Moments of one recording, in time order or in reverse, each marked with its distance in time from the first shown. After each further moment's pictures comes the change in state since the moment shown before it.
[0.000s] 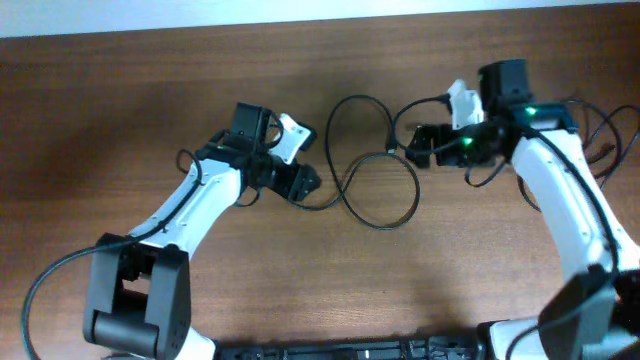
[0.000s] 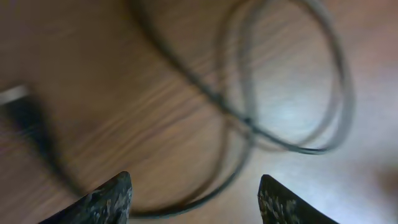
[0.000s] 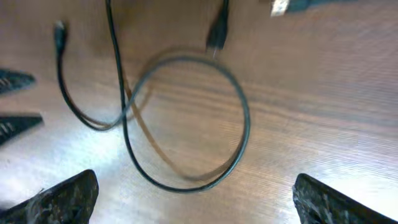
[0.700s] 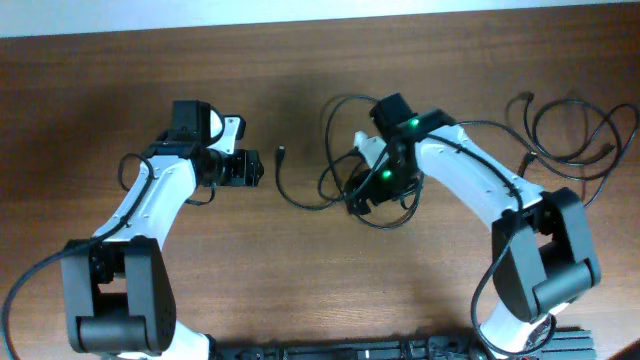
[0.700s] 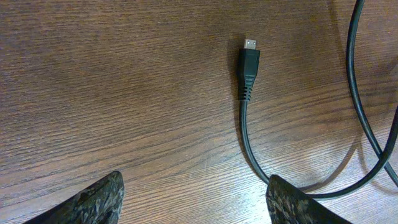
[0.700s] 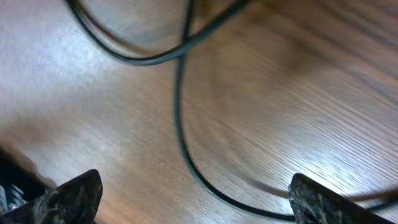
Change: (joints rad) left arm 0.236 0.000 0.000 -0.062 -0.154 -0.142; right arm 0.345 0.241 -0.003 -0.006 0.004 -0.092
